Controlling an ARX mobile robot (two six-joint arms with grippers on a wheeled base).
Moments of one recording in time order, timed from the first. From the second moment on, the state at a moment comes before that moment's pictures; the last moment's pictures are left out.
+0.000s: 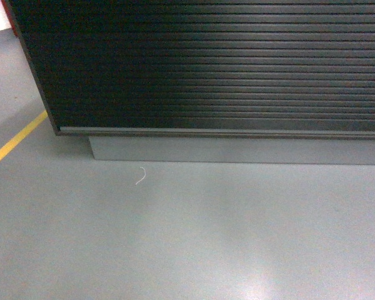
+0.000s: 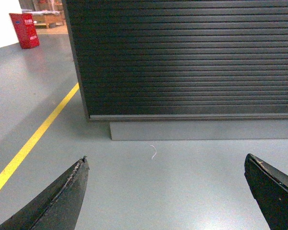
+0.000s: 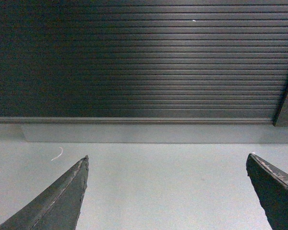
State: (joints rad) left arm 0.00 0.01 0.01 0.00 0.00 0.00; right arm 0.00 0.00 0.01 0.00 0.00 0.00
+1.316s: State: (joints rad) left arm 0.00 0.01 0.01 0.00 0.00 0.00; right arm 0.00 0.00 0.01 0.00 0.00 0.00
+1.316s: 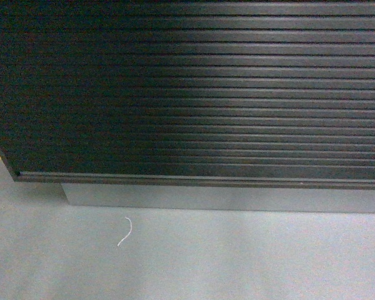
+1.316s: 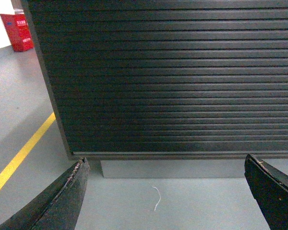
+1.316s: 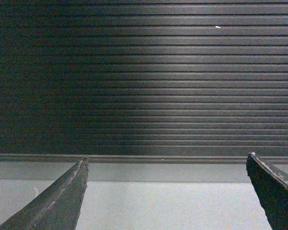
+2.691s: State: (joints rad) left arm 0.00 0.01 0.01 0.00 0.00 0.00; right arm 0.00 0.00 0.01 0.00 0.00 0.00
